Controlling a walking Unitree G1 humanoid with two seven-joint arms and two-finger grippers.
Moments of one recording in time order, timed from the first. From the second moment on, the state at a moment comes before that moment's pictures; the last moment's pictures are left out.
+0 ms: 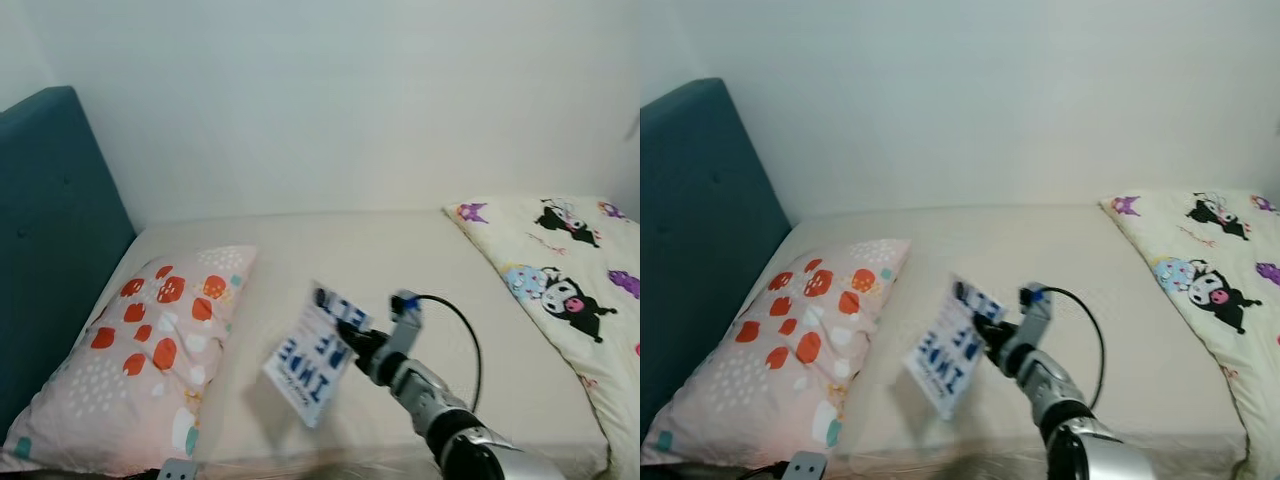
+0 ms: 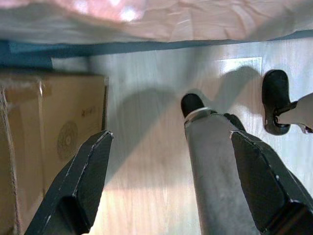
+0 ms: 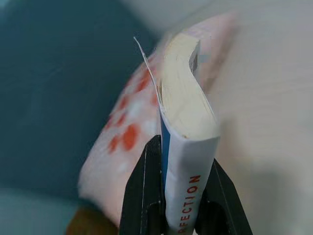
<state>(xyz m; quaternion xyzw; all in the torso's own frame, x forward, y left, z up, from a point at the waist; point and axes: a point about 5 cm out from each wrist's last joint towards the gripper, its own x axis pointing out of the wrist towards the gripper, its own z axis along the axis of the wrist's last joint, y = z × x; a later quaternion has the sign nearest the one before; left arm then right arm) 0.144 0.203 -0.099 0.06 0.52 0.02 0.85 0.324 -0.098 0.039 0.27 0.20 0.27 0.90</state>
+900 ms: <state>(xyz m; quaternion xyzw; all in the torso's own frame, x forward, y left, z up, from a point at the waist) 0.136 0.210 -0.099 0.06 0.50 0.03 0.86 0.335 -0.085 0.050 0.25 0.20 0.25 0.91</state>
